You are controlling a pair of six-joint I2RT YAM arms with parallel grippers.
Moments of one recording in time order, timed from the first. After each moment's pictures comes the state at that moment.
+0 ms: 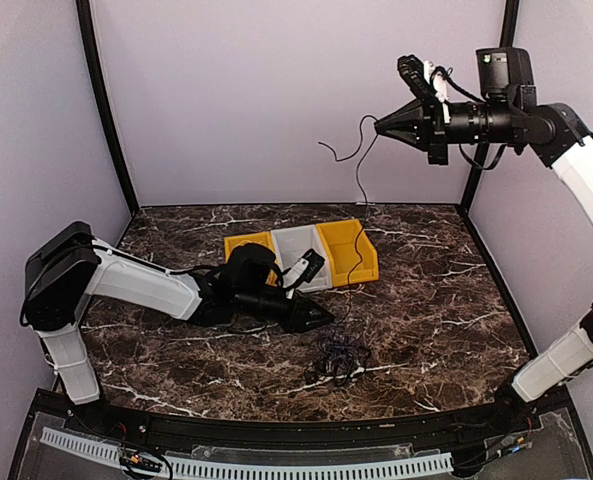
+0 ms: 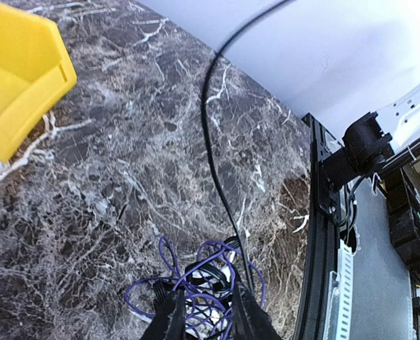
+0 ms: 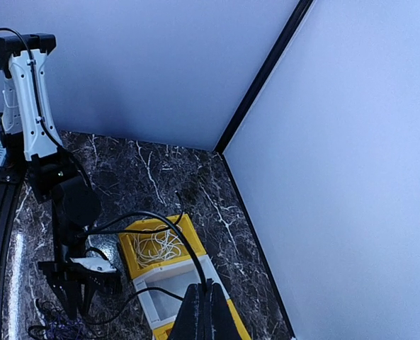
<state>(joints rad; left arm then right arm) -0.95 1.84 0.99 0.35 0.46 -0.37 0.55 1.43 1.90 -0.81 -0.64 -0.64</state>
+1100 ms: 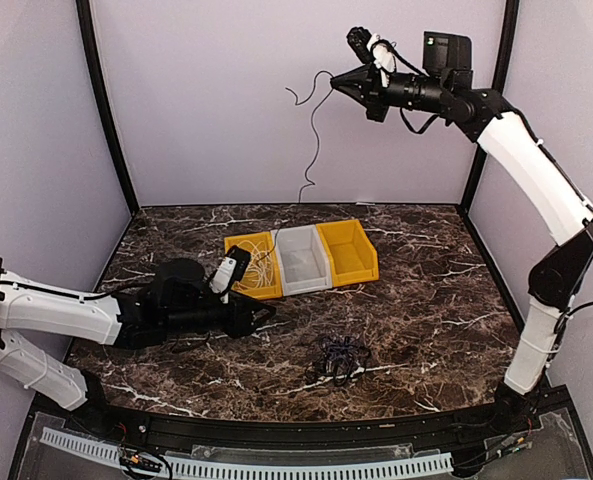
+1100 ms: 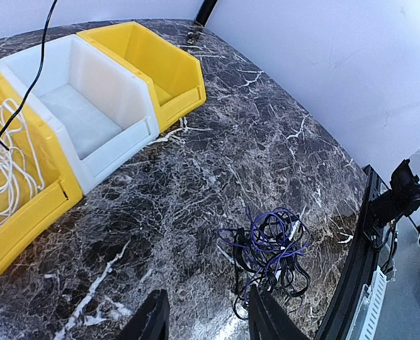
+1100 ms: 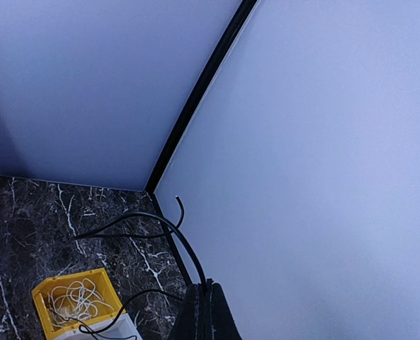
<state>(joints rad) -0.95 1.34 0.60 0.31 0.08 -0.44 0.55 1.81 2.23 -0.49 -0.53 -0.54</state>
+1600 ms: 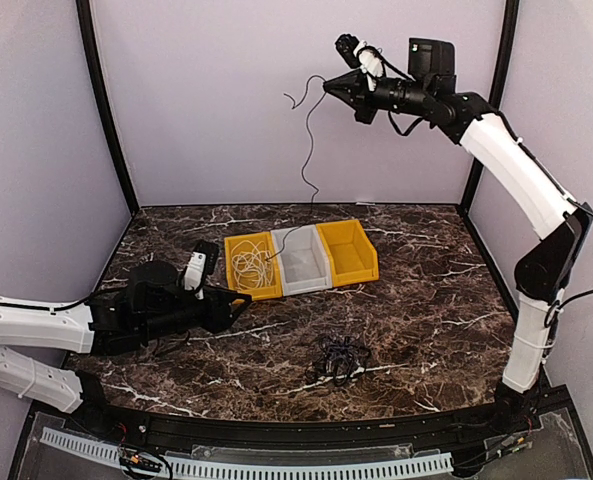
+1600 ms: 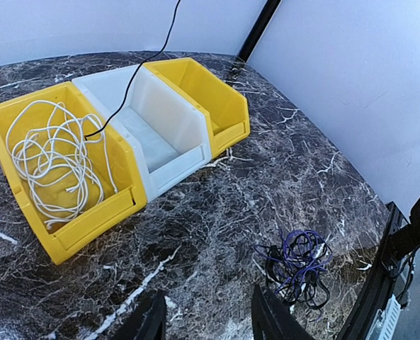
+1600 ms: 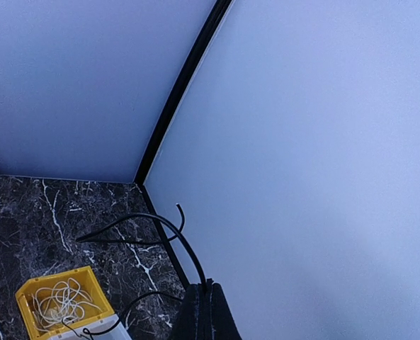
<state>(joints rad) -0.94 1.11 0.50 0.24 -0.11 -0.48 0.55 1.91 2.25 -0.43 -0.49 -0.52</state>
